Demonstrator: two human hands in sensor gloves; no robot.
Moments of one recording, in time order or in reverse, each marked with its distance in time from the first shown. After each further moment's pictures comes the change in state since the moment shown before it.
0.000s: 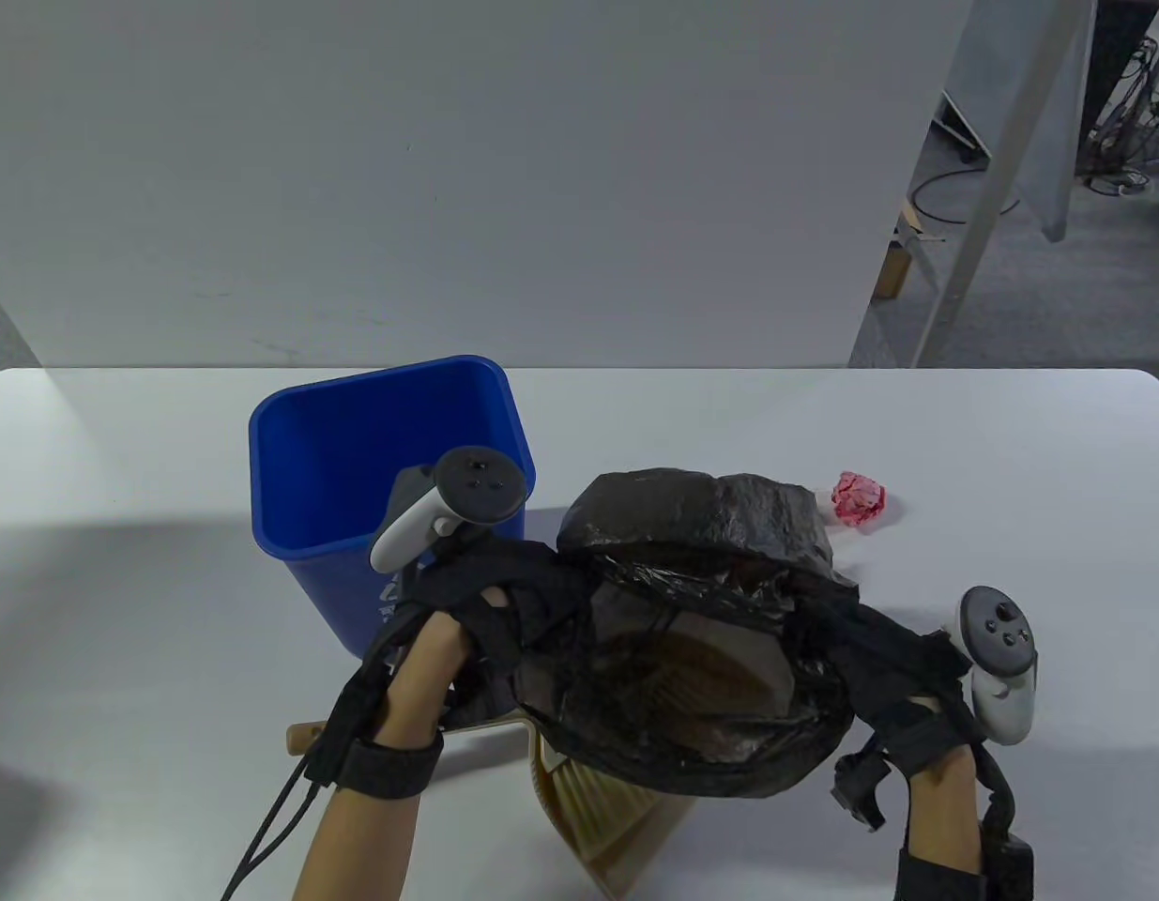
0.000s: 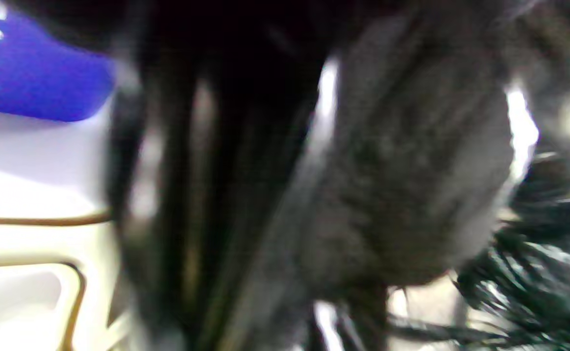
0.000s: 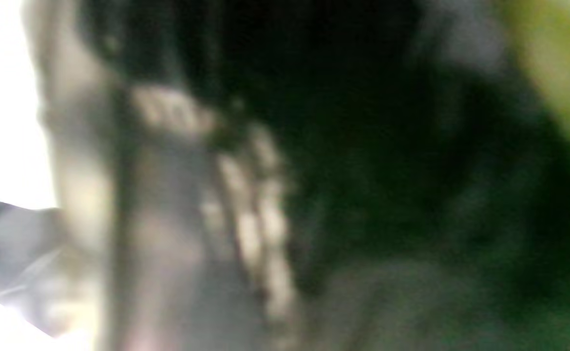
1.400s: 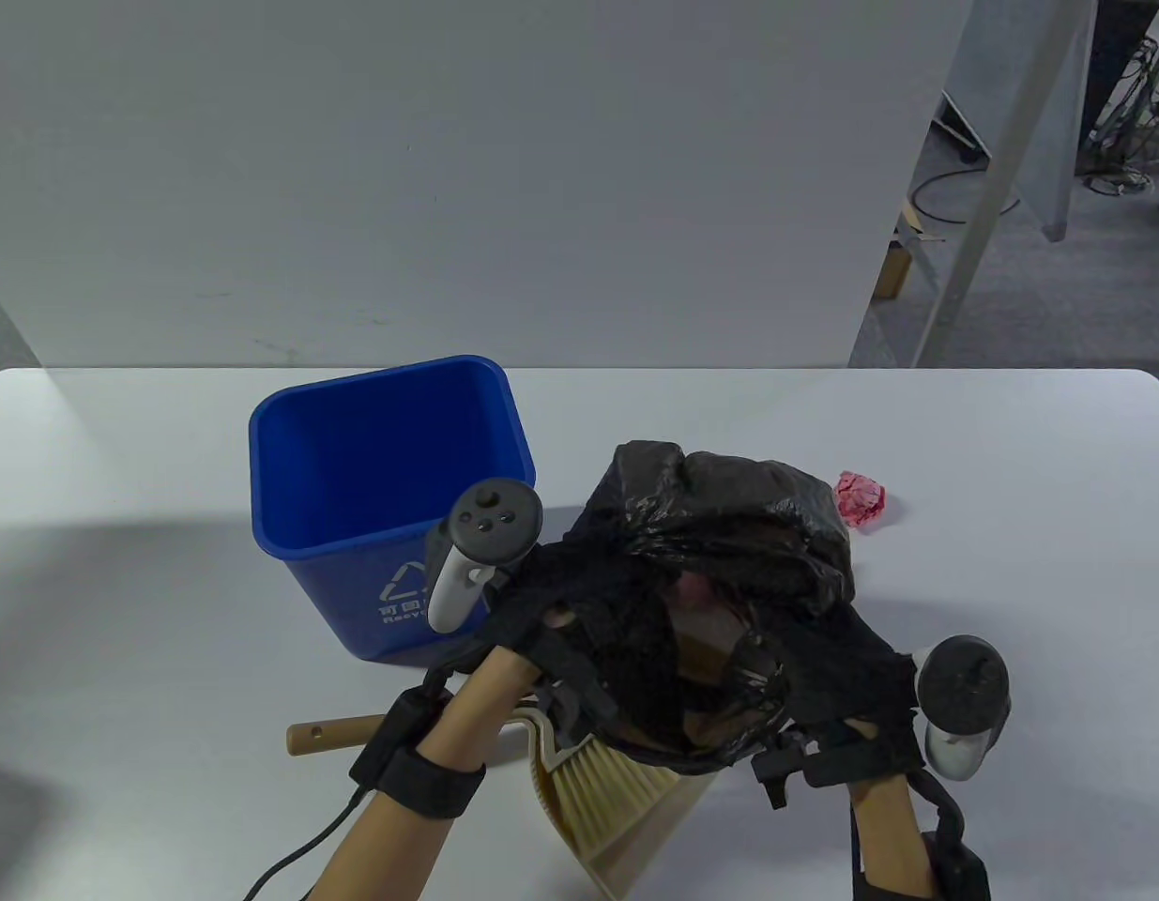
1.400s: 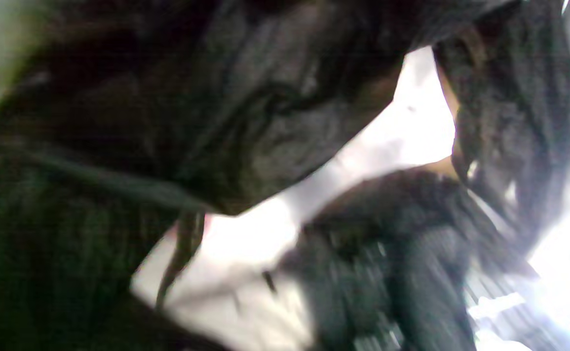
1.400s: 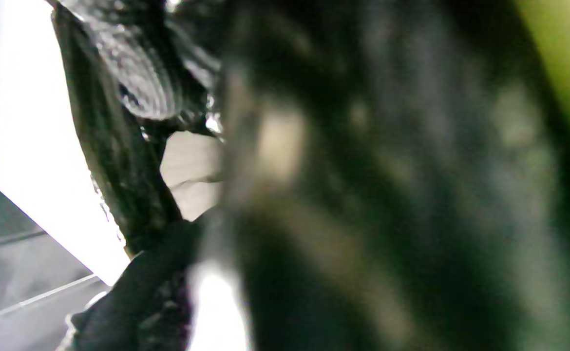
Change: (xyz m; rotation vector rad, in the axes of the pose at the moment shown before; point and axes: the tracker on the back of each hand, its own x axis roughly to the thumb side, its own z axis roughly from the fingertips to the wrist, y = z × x) left_hand 0.019 -0.037 -0.022 0.173 -0.362 0.357; right_hand 0.009 0.032 -0.001 -0.461 -0.156 0.377
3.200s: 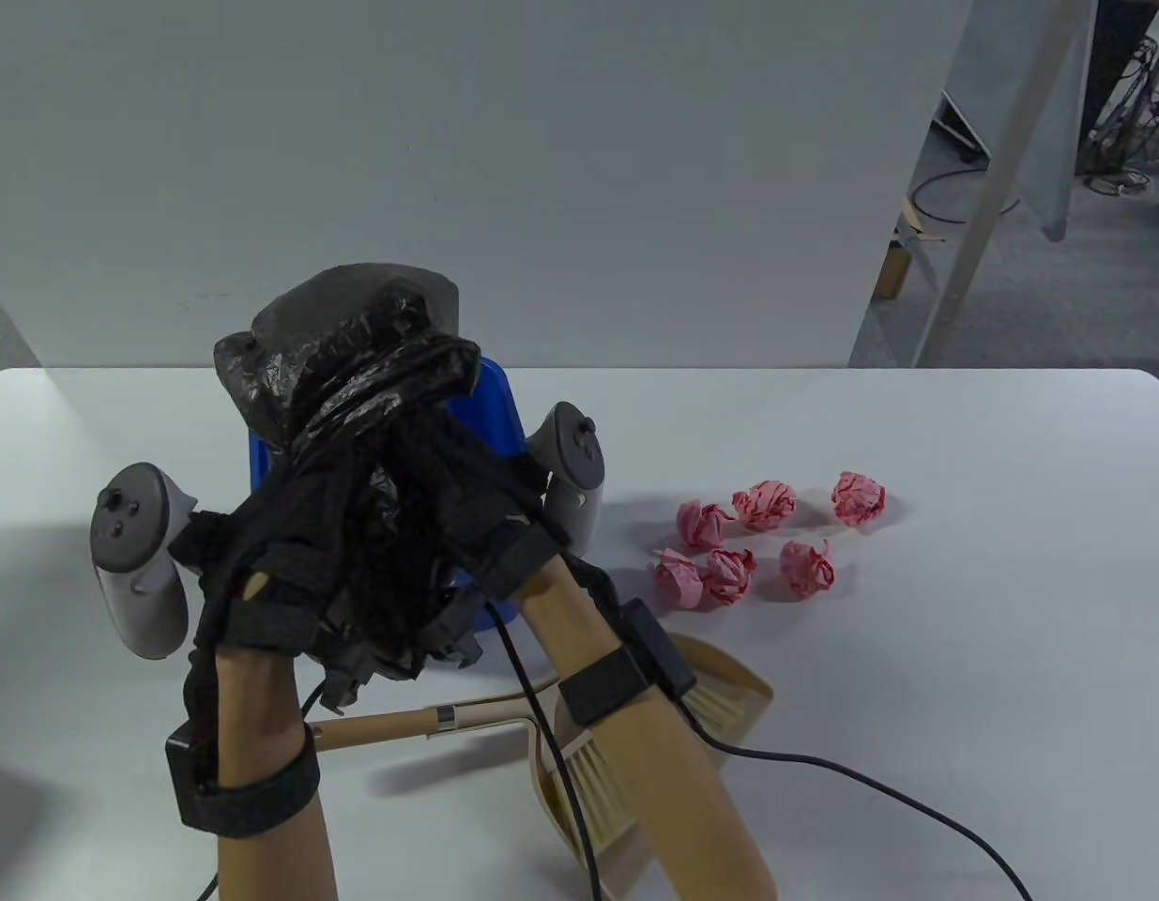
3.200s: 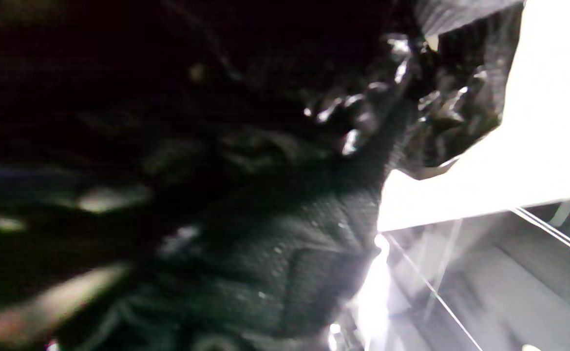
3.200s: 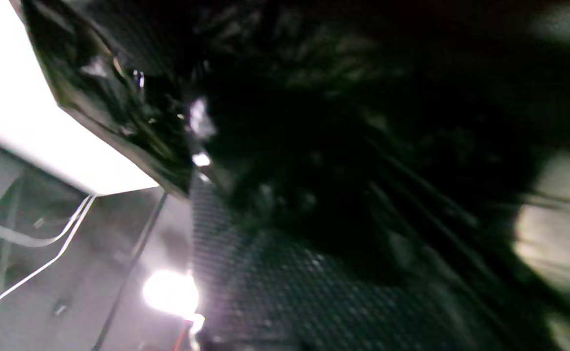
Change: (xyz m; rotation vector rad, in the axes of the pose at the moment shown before) left_hand 0.023 0.158 0.149 0.504 -0.069 0.277; right_hand 0.082 0.269 -0.154 0.521 0.102 -0.754
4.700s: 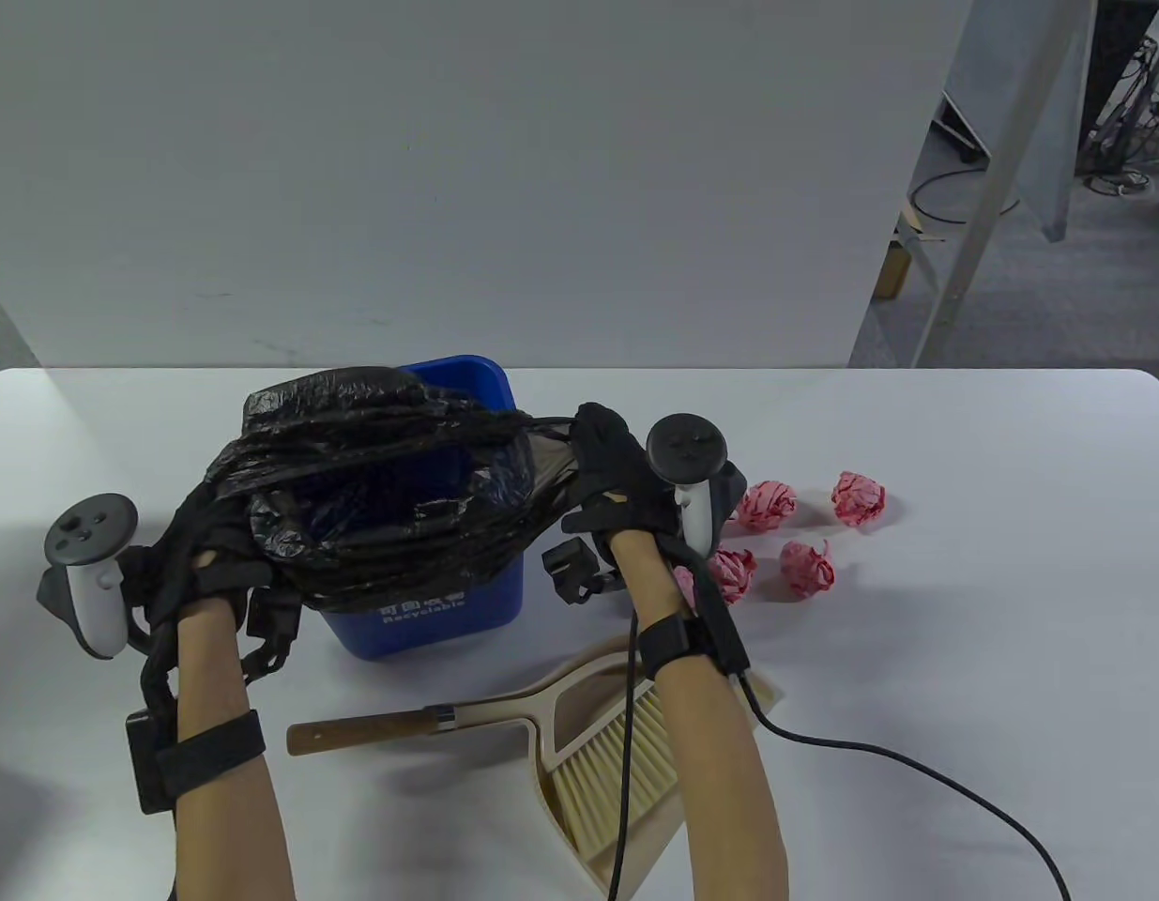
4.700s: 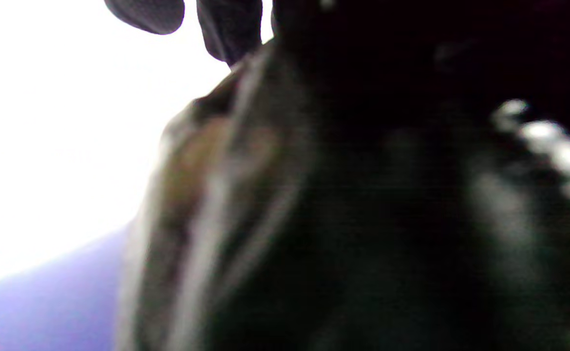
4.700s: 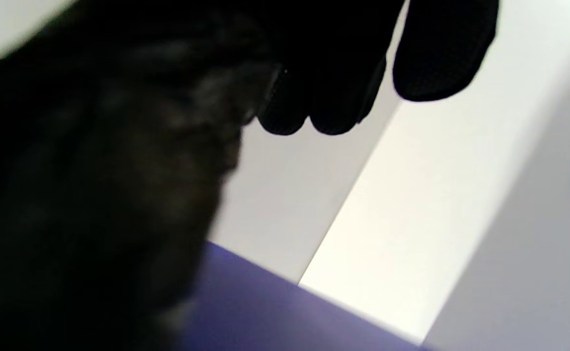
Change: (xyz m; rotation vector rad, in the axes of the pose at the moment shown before) left_hand -0.118 0.111 -0.005 0.461 0.515 -0.281; right_hand -0.035 -0.170 0.043 -0.712 0.413 0.716
